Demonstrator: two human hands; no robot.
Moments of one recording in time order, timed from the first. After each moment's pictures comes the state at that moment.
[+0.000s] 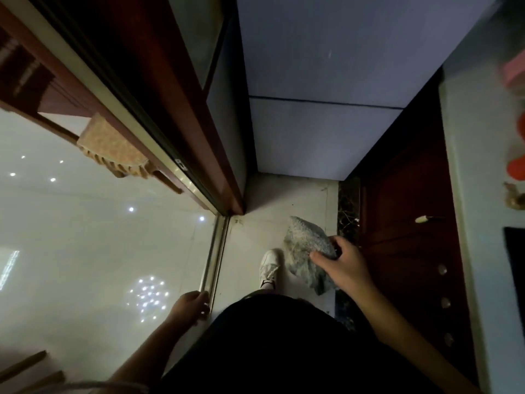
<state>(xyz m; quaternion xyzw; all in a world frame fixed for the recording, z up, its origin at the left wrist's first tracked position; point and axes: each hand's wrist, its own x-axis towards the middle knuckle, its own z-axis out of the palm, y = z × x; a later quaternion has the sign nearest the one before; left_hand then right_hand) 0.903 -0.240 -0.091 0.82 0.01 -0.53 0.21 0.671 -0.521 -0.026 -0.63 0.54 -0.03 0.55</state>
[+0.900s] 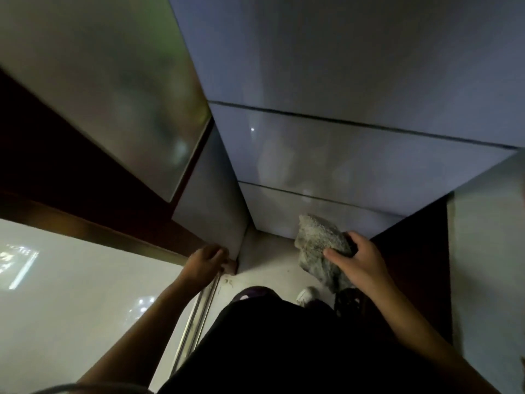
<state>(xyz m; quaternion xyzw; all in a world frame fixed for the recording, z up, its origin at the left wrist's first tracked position) 1.032 -0.602 -0.004 0.87 -0.19 -0.39 0.26 0.789 -0.847 0.016 -0.71 0.47 -0.05 0.52</state>
